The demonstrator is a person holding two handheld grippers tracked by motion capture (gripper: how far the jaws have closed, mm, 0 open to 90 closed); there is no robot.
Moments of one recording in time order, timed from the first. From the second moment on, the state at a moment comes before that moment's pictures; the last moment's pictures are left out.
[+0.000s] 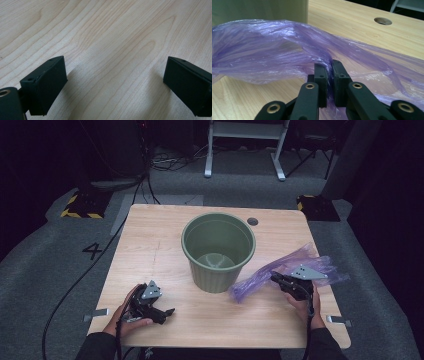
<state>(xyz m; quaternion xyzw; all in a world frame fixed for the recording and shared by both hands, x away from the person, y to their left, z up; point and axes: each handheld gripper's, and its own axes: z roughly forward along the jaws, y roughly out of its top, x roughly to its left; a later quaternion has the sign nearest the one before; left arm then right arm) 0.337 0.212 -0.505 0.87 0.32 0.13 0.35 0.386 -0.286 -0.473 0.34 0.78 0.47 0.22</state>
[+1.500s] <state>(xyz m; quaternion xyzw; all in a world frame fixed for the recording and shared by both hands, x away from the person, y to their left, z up) 0.336 0.212 -0.505 0.87 0.32 0.13 0.35 0.376 -0.308 -0.433 0.34 0.73 0.52 0.29</state>
